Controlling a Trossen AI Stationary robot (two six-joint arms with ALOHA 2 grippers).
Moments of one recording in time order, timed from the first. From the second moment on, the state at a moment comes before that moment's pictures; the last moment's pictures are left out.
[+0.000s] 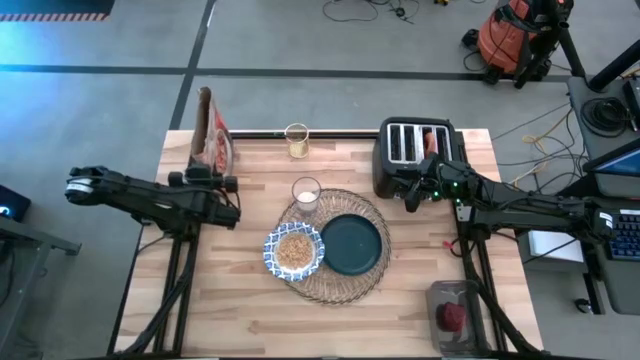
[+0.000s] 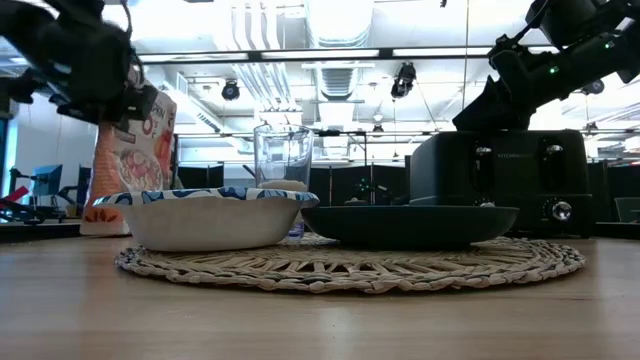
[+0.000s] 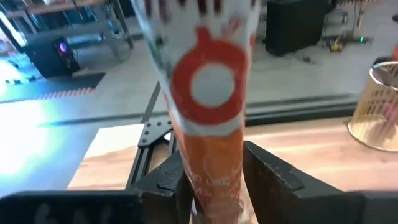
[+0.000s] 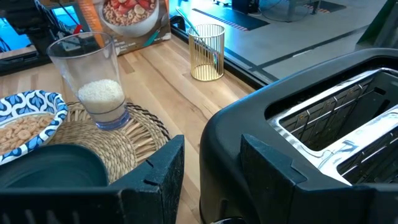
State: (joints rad) left arm -0.07 1.07 0.64 -1.46 -1.21 -1.79; right arm -0.36 0.75 0.34 -0.02 0.11 0.11
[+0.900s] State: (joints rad) left arm -0.07 1.05 1.18 -1.57 -1.00 -1.30; right arm -0.36 0.75 0.34 -0.02 0.11 0.11
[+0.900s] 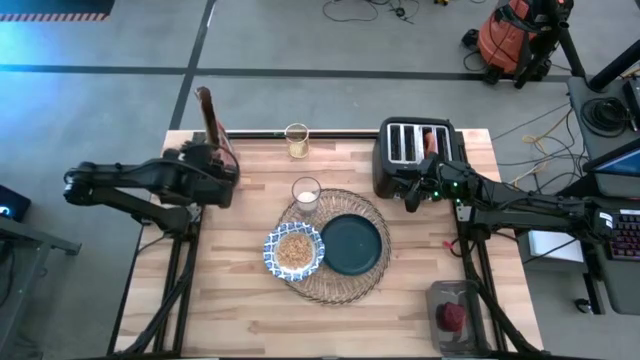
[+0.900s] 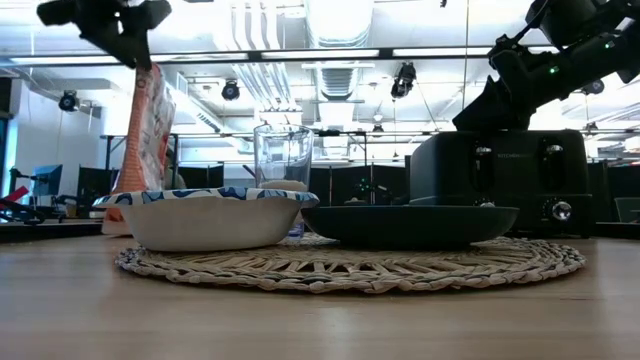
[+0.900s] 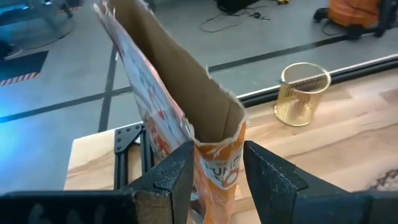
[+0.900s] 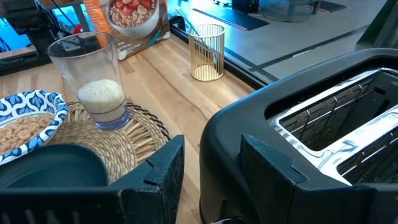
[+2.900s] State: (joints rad) left arm -0.47 1.08 0.60 0.43 -0.89 -0.11; right arm -0.36 0.75 0.34 -0.02 0.11 0.11
